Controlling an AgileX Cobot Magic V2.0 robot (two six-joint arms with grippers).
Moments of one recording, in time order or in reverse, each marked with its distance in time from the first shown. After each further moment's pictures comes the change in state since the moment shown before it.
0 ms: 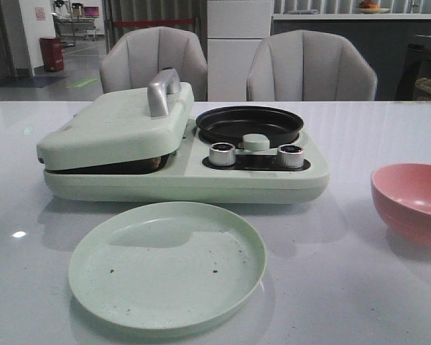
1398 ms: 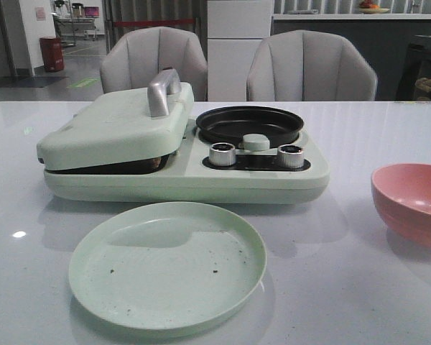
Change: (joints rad) left arm -0.005 -0.707 0.478 -0.002 -0.187 0.012; right arm -0.010 0.094 -0.086 -0.030 0.080 0.000
